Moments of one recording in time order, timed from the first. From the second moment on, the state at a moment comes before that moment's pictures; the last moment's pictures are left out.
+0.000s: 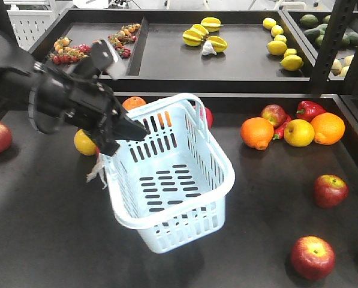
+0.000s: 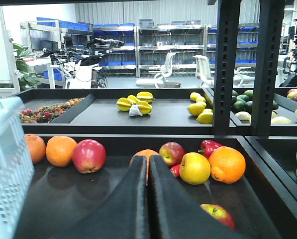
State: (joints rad) left arm -0.27 1.74 -1.47 -0.85 1.02 1.24; right arm 0.03 -0.01 0.03 -0.06 0.00 0.07
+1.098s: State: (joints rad) left arm -0.39 2.24 -2.02 -0.76 1.23 1.28; right arm 0.03 -0.01 0.03 -0.06 0.00 0.07
